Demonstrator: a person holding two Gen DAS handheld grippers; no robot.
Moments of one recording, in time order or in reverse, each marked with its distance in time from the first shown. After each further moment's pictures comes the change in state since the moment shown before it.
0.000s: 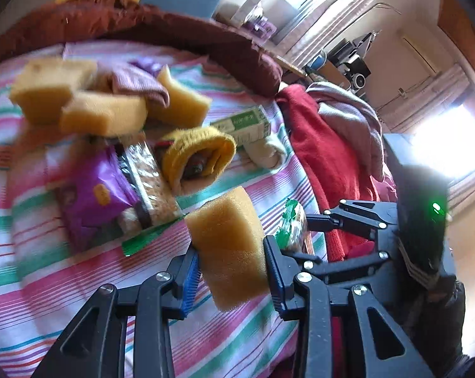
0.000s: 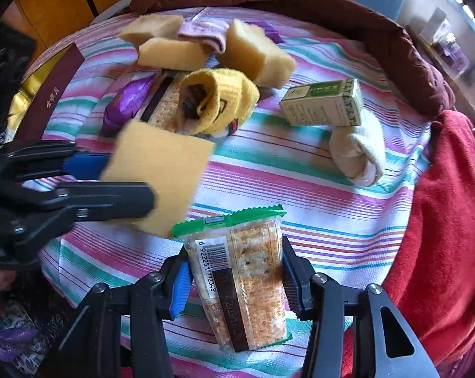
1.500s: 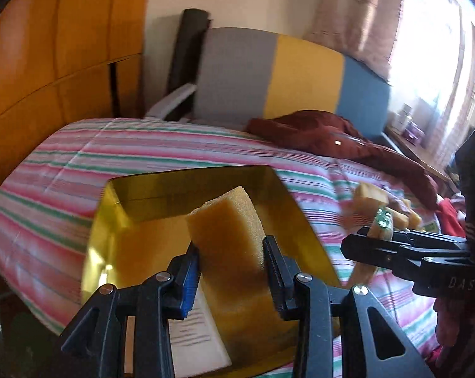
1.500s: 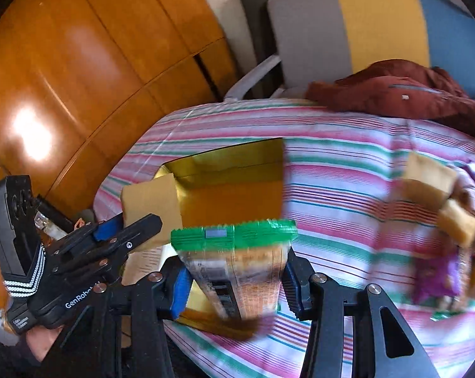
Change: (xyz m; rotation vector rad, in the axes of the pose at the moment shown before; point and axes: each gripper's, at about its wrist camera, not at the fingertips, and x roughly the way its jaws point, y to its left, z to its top) left arm -0.270 0.159 -0.093 -0.244 -0.460 0.735; right arm -0.037 0.280 0.113 -0.068 -0.333 0.494
